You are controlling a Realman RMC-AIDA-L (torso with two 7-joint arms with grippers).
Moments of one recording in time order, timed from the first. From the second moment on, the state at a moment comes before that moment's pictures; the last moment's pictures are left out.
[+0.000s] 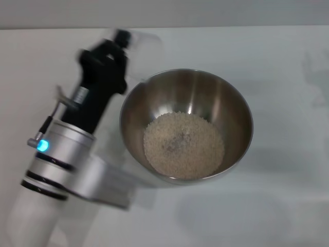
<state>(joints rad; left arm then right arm) -0.33 -2.08 -0.47 -0.68 2.17 1.32 1.49 0.41 2.06 -1.84 -0.27 0.47 -1.55 -0.06</state>
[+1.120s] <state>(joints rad) -0.41 -2.08 -0.64 -0.49 1.84 0.89 0.32 0.42 2.06 -1.84 -0.27 0.47 -1.55 -0.05</state>
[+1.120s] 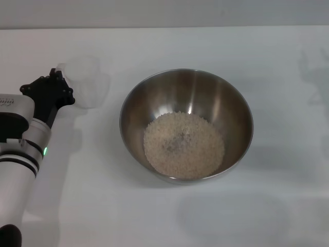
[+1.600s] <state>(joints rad) -0.43 -2.07 -0.62 -0.48 1.85 0.85 0.25 0.42 2.06 -1.84 -0.27 0.47 -1.55 -0.05</state>
